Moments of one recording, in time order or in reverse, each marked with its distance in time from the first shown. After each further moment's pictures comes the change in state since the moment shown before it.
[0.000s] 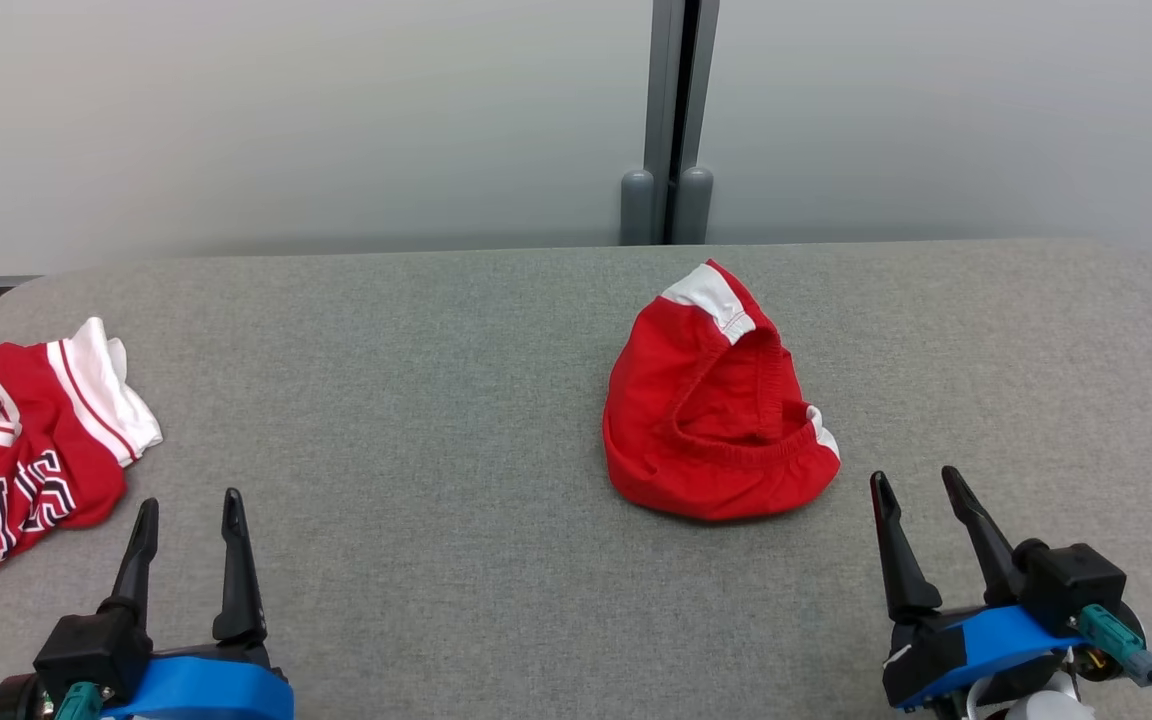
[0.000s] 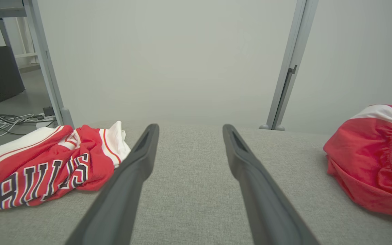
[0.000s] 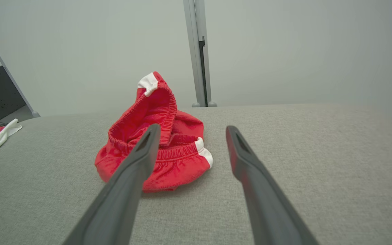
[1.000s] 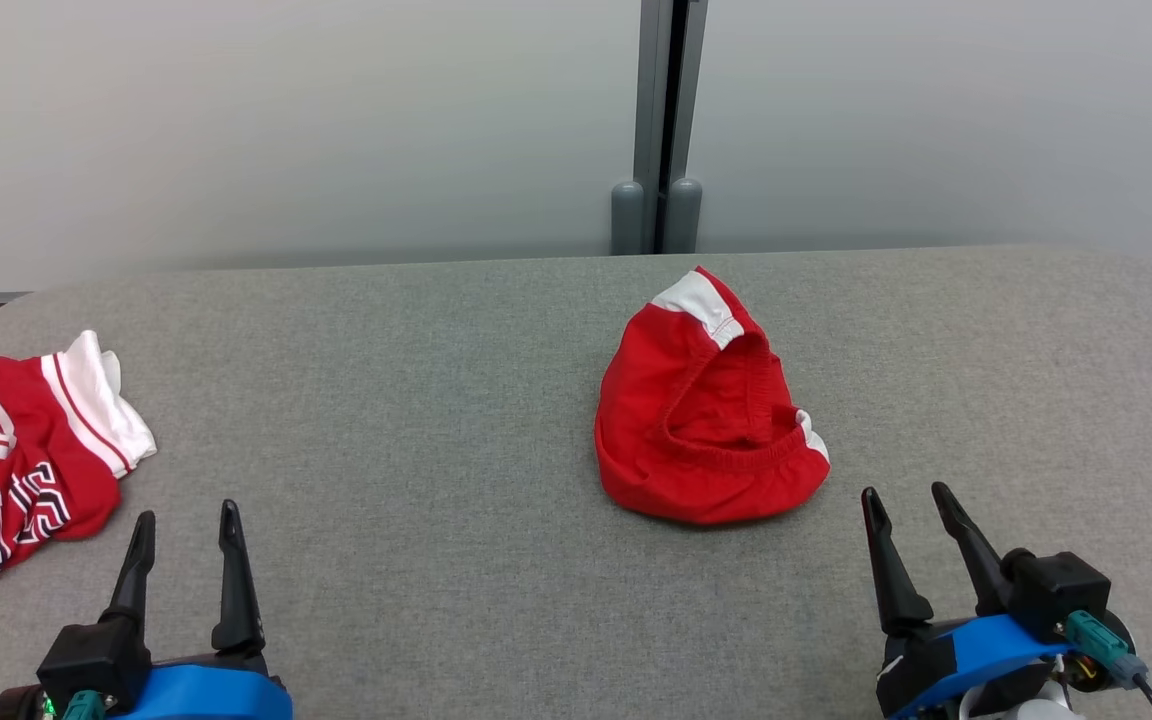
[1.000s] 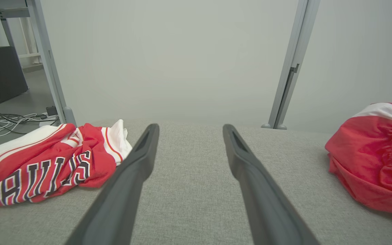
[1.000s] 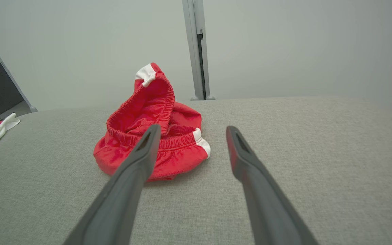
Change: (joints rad) left arm 0.013 -0.062 0.082 0.019 0.075 -0.047 0.000; right arm 0.005 0.000 0.012 0.042 0.000 0.000 0.000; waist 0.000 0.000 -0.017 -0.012
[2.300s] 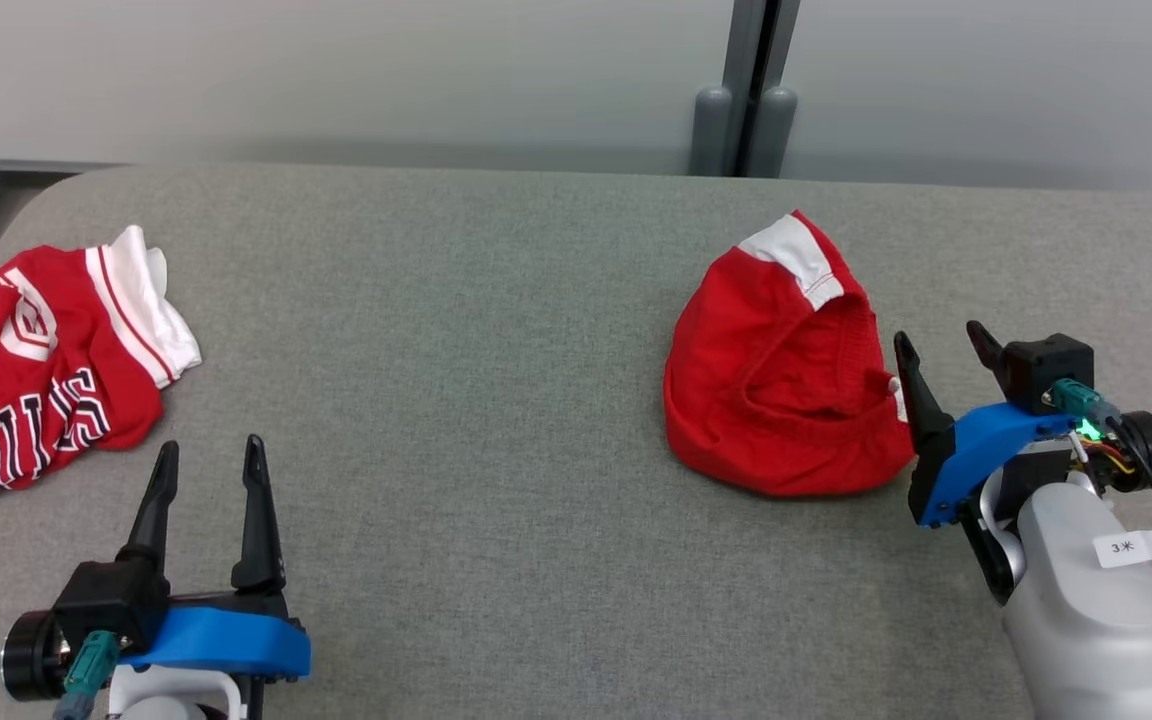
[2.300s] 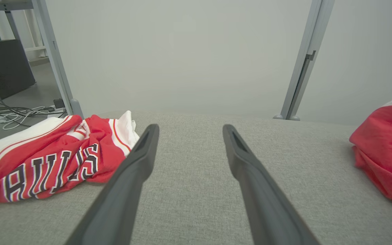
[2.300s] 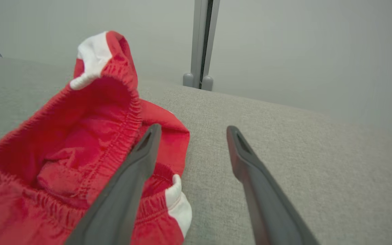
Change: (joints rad) left arm -0.088 -0.010 -0.019 0.008 0.024 -0.036 0.000; right arm -0.495 -0.074 -0.063 0.491 -0.194 0.000 0.047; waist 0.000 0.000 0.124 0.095
